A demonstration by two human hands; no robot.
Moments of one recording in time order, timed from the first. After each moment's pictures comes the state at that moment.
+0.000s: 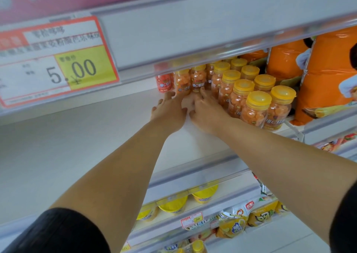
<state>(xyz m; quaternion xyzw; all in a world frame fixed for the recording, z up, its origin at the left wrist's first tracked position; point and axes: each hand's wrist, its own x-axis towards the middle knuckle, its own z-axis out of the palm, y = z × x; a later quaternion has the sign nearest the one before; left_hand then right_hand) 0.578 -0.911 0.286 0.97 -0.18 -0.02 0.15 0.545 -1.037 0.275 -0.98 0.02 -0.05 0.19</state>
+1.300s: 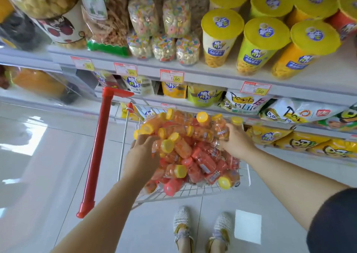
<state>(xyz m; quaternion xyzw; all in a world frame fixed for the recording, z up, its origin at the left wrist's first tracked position) 0.164 -0.670 -0.023 0.95 0.18 -0.14 0.23 0.285 -0.937 -0.085 -0.93 -0.01 0.30 0.20</state>
